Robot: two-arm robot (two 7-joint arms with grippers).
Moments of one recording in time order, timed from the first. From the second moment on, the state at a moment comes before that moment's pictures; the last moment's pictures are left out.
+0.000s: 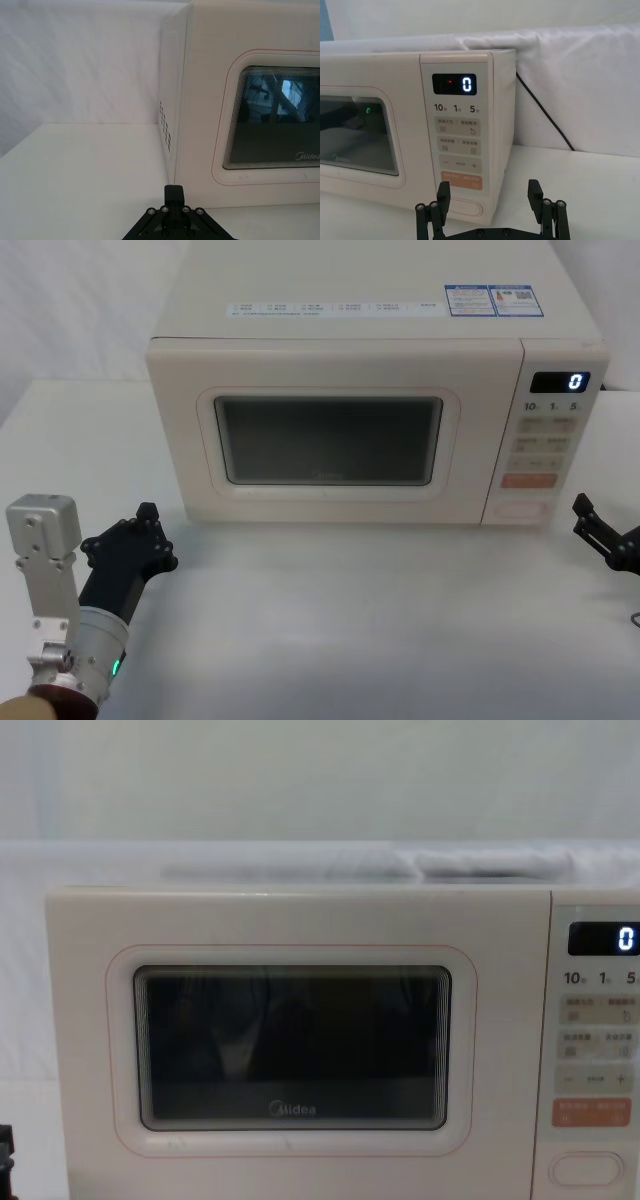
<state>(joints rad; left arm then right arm) 0.15 0.15 0.00 -1.70 -0.19 -0.02 -0.07 -0.17 0.25 0.00 -1.77 0.29 -0.05 0.26</state>
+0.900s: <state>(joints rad) 0.15 0.15 0.00 -1.70 -0.19 -0.02 -0.07 -0.17 0.25 0.00 -1.77 0.29 -0.05 0.26</state>
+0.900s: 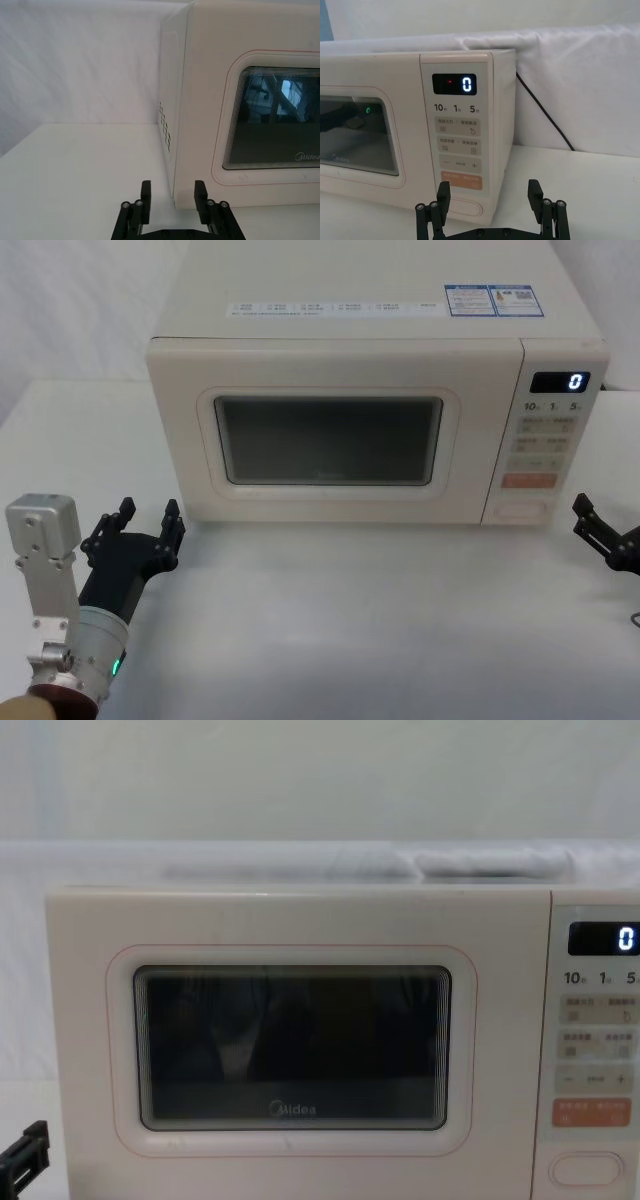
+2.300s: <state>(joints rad) 0.15 0.15 0.00 -1.70 -0.19 -0.02 -0.07 -0.17 0.25 0.00 -1.77 0.29 -0.05 0.26</state>
